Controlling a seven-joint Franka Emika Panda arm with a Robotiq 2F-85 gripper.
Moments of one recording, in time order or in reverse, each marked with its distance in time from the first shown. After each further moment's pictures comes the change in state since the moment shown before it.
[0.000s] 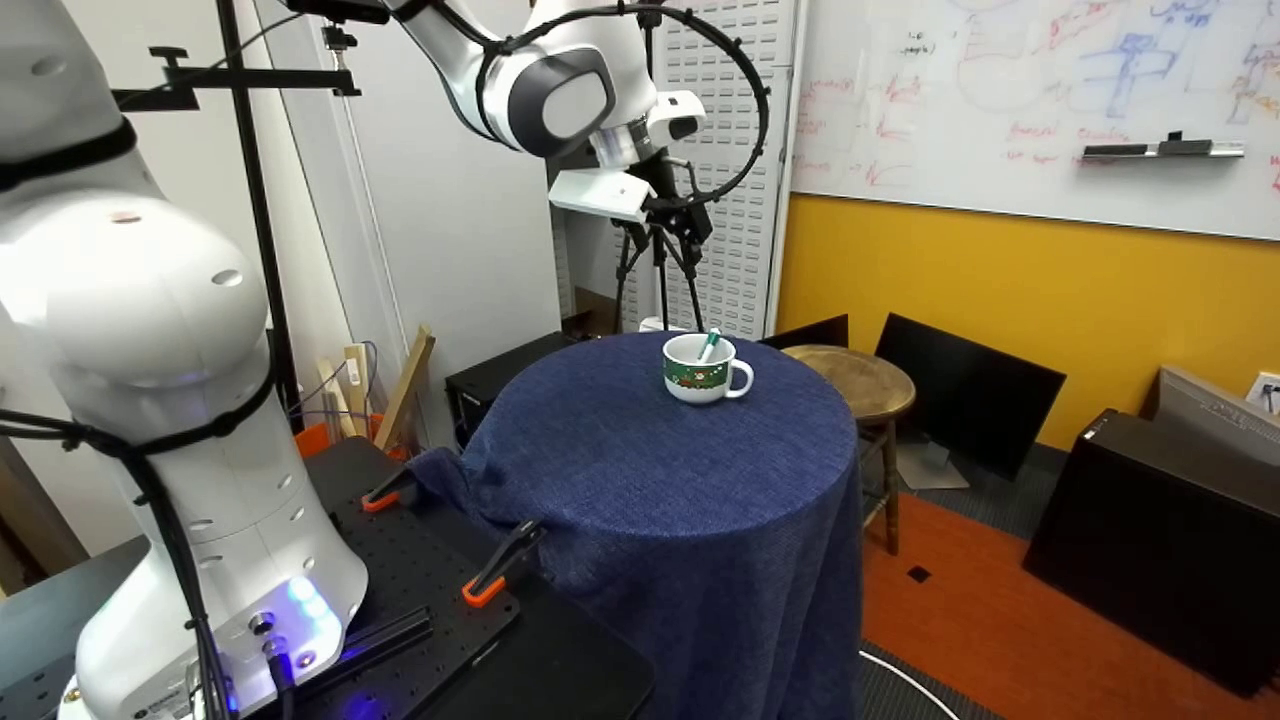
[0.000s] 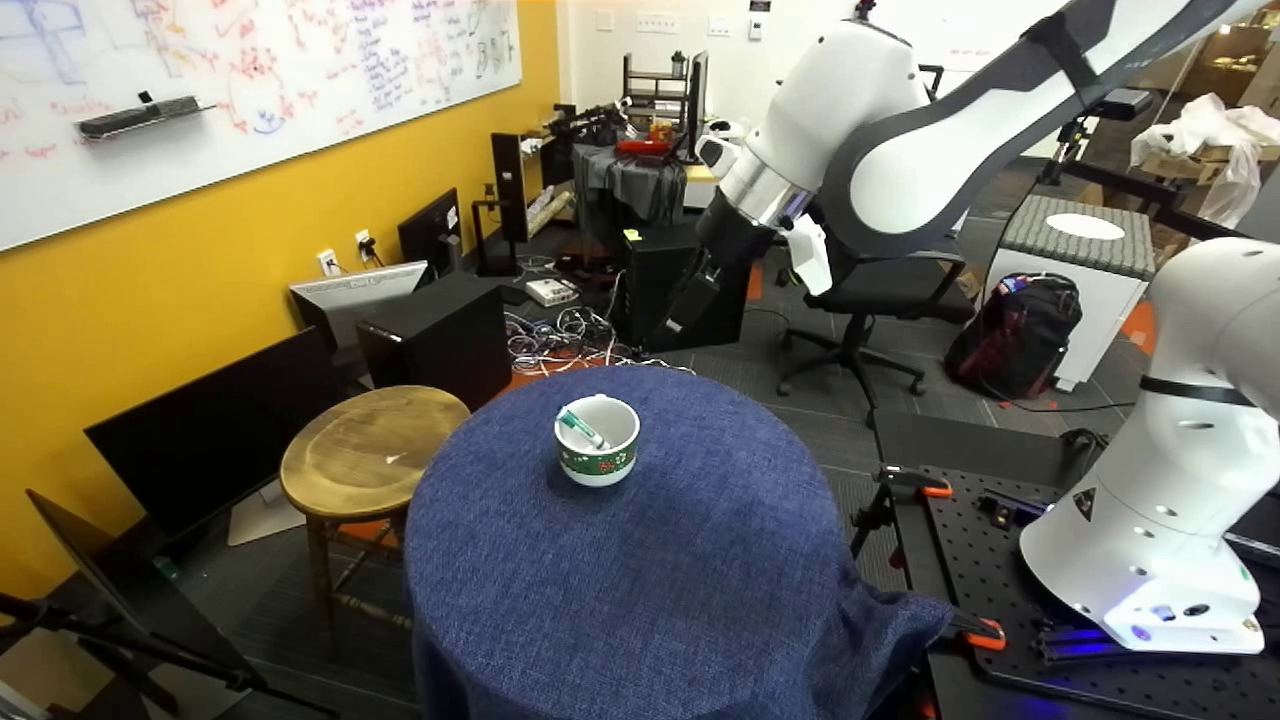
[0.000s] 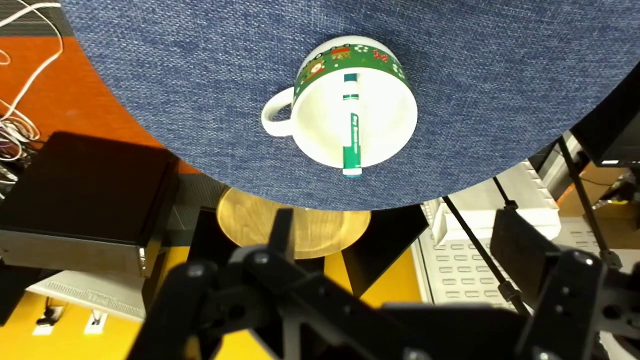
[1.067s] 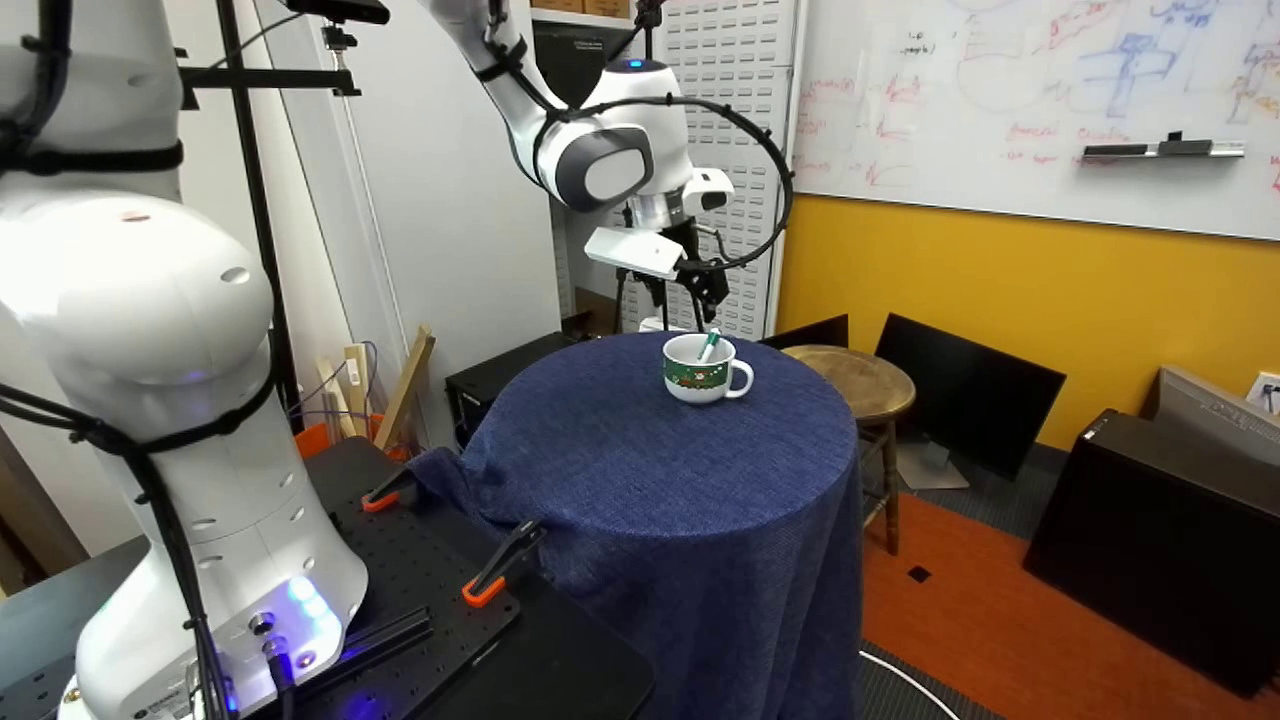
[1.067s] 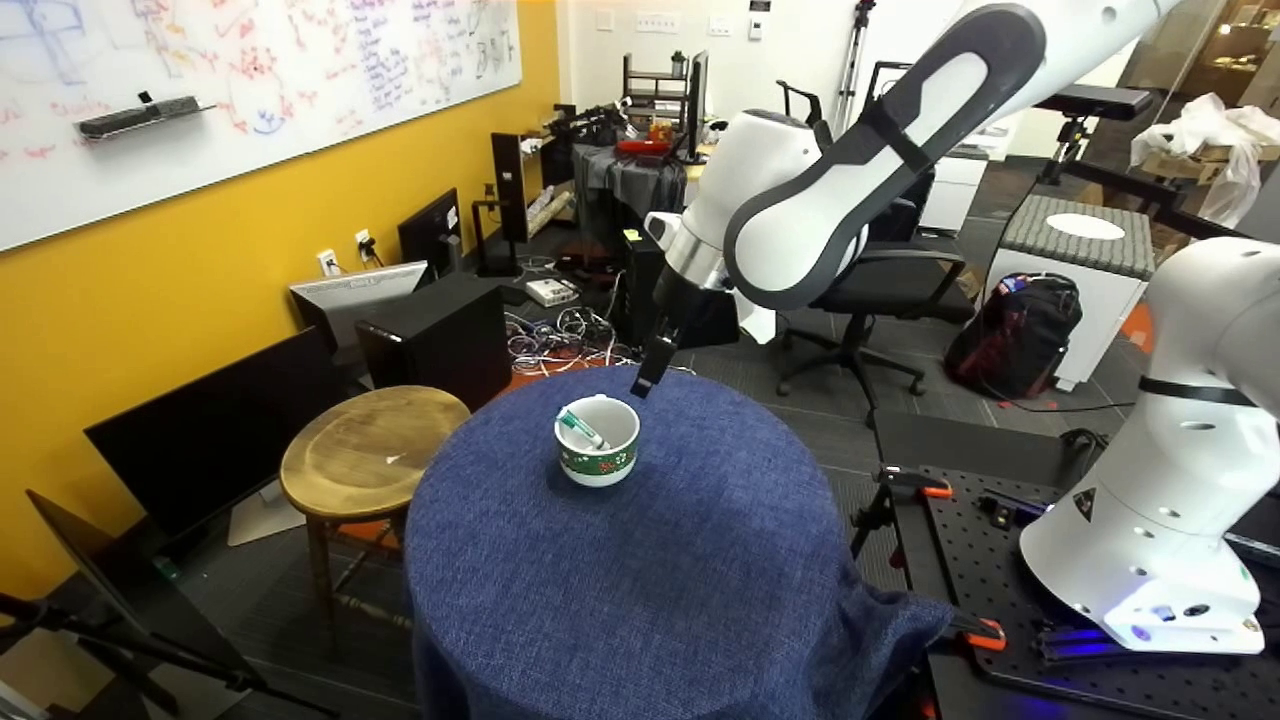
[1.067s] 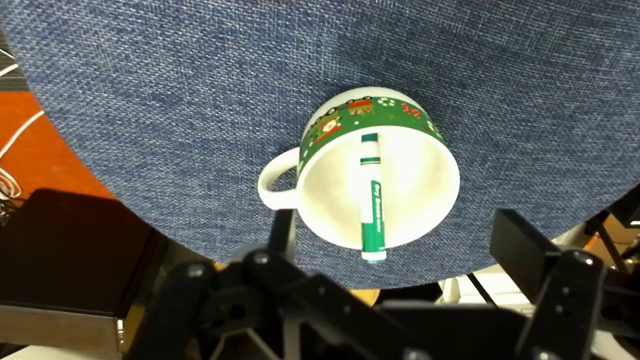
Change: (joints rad) arm 0.032 0.306 -0.029 0.161 0.156 -0.009 -0.140
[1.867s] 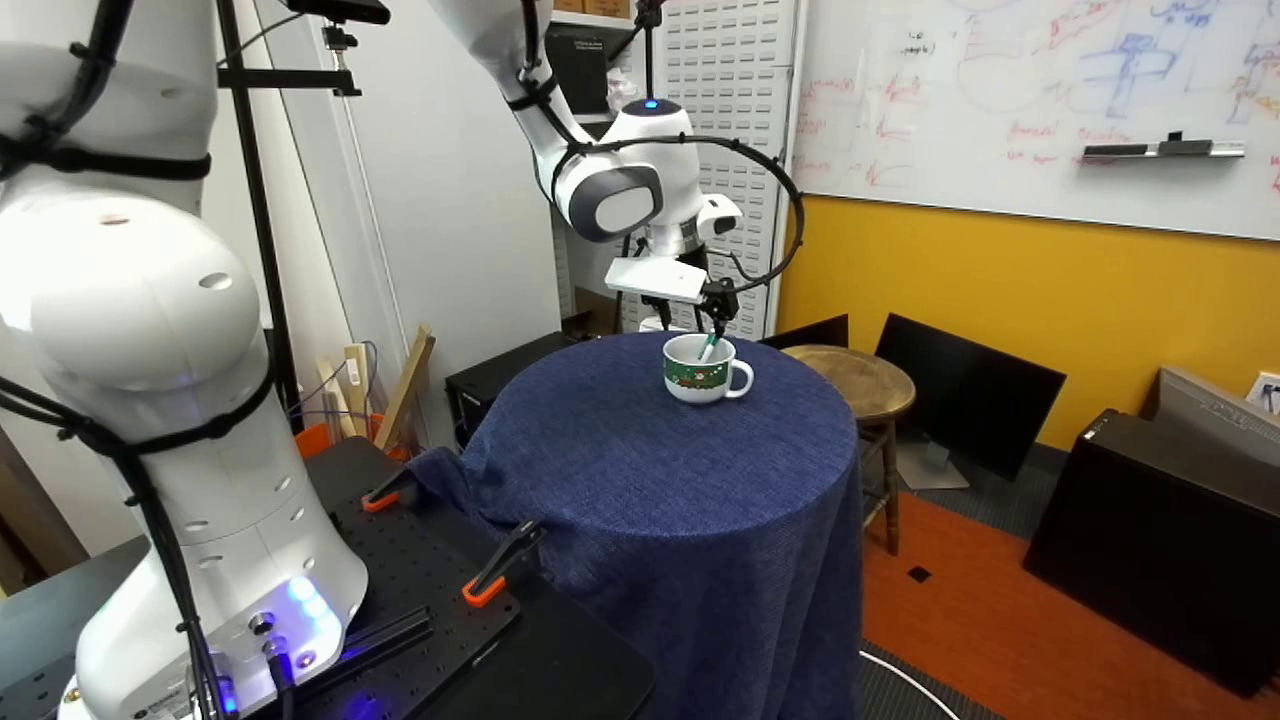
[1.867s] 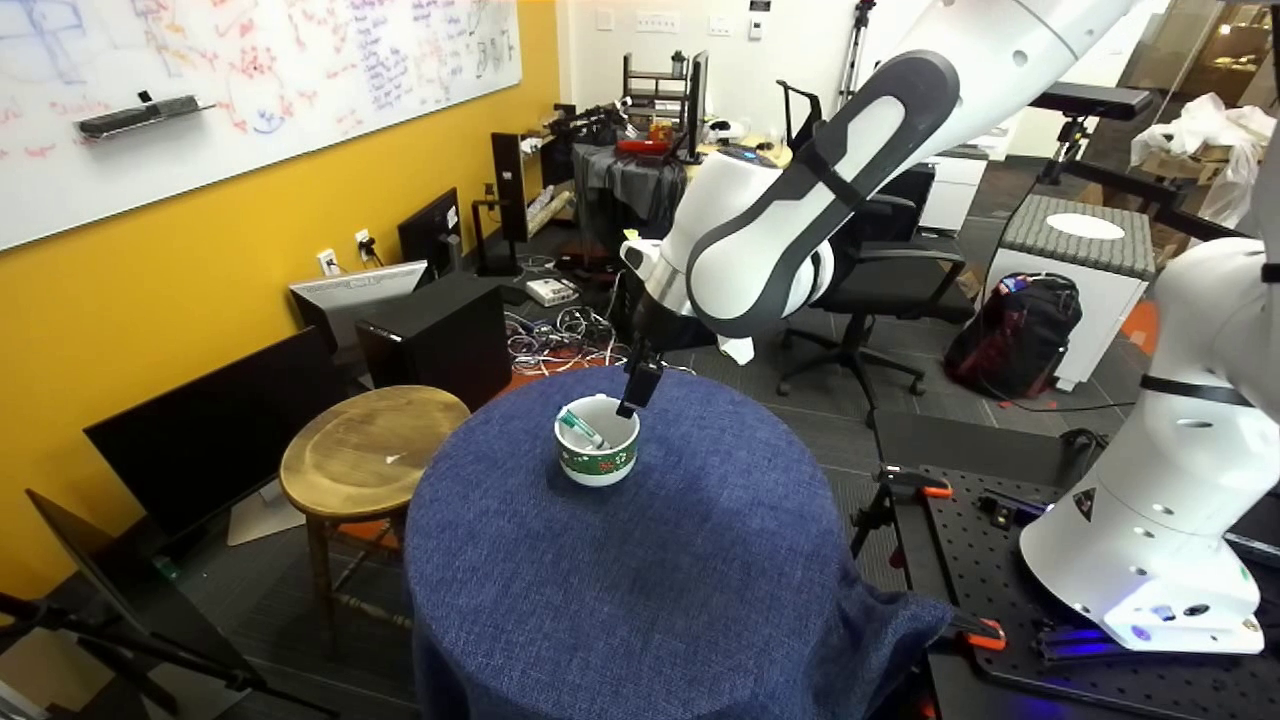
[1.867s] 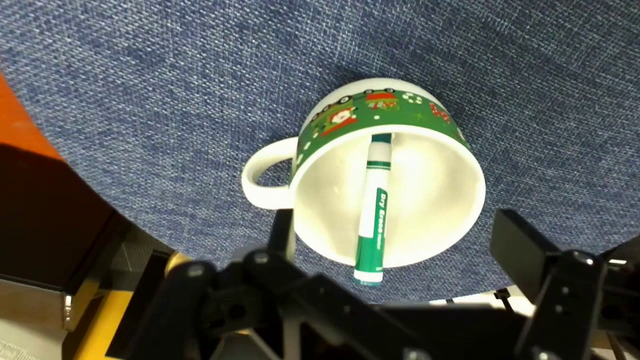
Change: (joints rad) arm -0.086 0.143 0.108 0.082 0.125 0.074 -0.253
